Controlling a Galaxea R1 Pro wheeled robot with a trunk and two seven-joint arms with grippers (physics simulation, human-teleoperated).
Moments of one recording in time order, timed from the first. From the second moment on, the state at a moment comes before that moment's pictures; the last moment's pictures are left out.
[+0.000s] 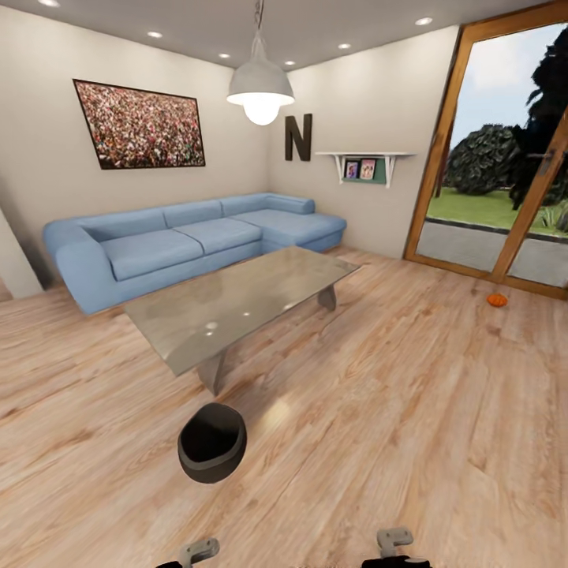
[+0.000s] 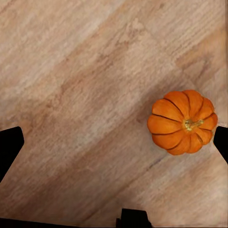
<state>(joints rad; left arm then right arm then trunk) -0.55 -0.08 -0.30 0.05 0.56 0.14 0.08 -0.53 0.00 0.18 -0.01 -0.12 0.05 0.08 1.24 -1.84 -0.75</state>
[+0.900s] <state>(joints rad) -0.55 -0.08 -0.30 0.05 0.56 0.14 0.08 -0.52 0.00 0.18 -0.01 -0.12 0.05 0.08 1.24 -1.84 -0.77</state>
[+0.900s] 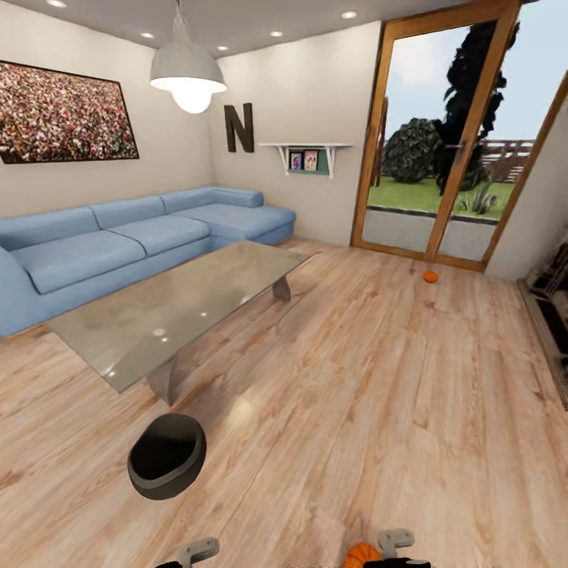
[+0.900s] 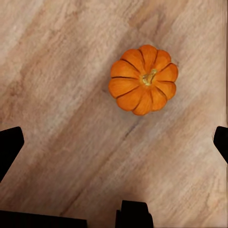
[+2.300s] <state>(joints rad) -0.55 -0.08 -0.30 0.05 0.56 0.14 0.08 -0.51 0.00 0.17 -0.01 -0.12 0.05 0.08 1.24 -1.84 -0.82</state>
